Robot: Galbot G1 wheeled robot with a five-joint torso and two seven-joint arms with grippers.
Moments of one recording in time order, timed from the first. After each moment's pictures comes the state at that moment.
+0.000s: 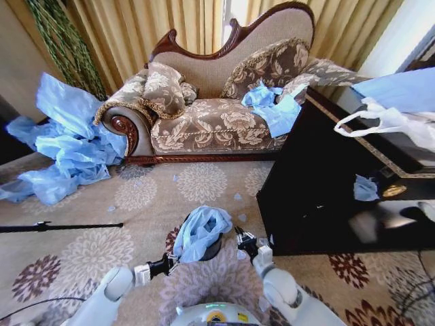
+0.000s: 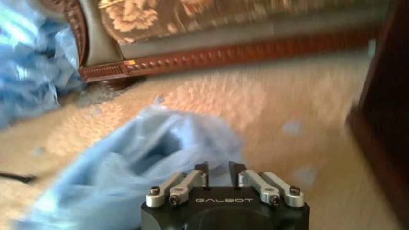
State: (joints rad) left arm 1.41 -1.03 -0.48 -1.58 0.34 -0.51 0.70; right arm -1.24 1.03 -0.12 2.05 0.76 -0.27 0.53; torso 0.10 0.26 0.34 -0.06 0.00
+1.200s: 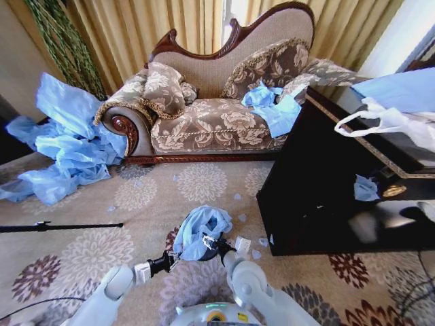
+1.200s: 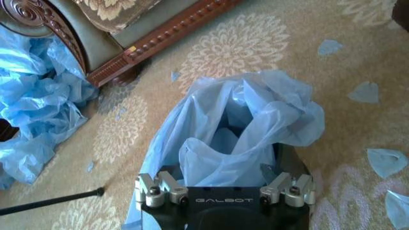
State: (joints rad) left arm 1.40 -1.03 -0.48 -1.59 0.31 -0.49 0.69; right arm -1.09 1.18 -0.26 2.01 1.10 -0.28 0.75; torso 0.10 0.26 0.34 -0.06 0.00
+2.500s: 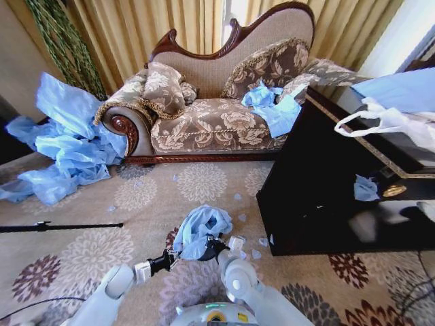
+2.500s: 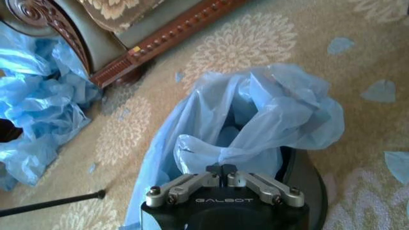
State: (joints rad) left arm 1.39 -1.04 -0.48 -1.57 0.30 -0.50 0.68; right arm -1.08 1.22 -0.28 1.94 1.06 -0.25 0.69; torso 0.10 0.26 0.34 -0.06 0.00
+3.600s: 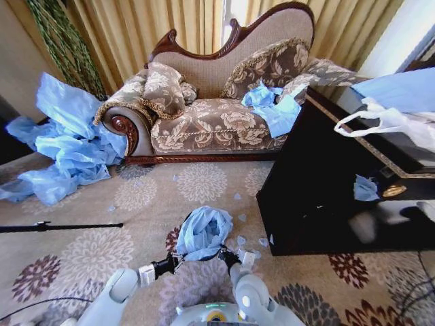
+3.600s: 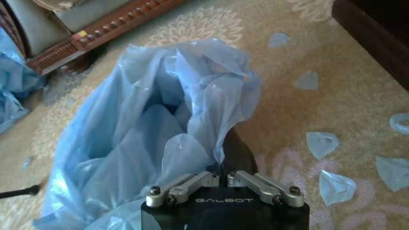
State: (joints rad) left arm 1.40 -1.09 -0.47 -1.59 0.32 -0.51 0.68; right arm -1.23 1.22 -0.17 1.88 0.92 -0.25 0.67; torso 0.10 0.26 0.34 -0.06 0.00
